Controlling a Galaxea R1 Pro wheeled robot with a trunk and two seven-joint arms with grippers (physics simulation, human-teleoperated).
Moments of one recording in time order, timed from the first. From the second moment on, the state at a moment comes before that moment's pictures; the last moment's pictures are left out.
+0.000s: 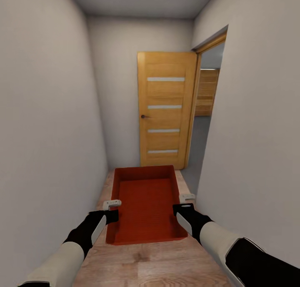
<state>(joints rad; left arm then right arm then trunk) -0.69 -0.06 0.01 -0.53 0.12 0.43 0.06 -0.90 0.12 0.68 -0.16 -0.61 0.18 -0.34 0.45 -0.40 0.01</state>
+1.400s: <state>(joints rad) -0.69 -0.06 0.01 -0.53 0.12 0.44 0.06 -0.90 0.12 0.68 -0.16 -0.61 0.18 -0.34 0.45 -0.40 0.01</state>
